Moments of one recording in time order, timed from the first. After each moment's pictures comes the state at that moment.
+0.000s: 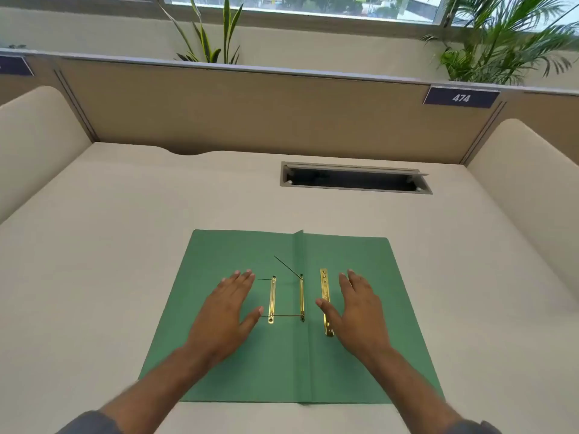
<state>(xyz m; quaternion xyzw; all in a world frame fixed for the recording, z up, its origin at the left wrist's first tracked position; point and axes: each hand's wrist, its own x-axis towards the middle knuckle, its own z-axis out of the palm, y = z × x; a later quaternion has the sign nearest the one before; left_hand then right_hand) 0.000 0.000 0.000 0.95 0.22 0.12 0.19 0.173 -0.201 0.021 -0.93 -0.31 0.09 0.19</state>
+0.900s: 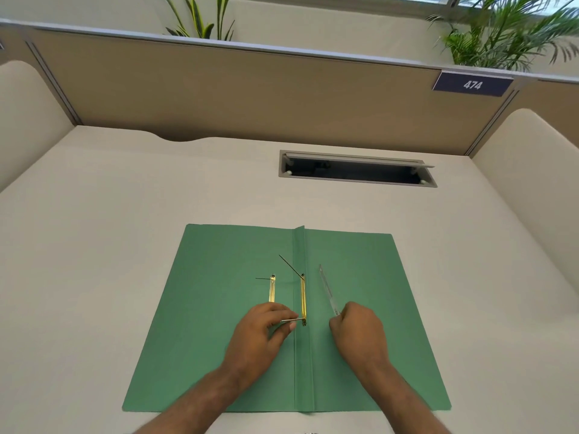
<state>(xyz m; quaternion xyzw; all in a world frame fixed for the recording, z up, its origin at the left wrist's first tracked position) 0.029 -0.052 -0.011 0.86 0.21 0.18 0.44 0.163 -0.190 0.020 -0.96 -0.17 0.16 0.18</state>
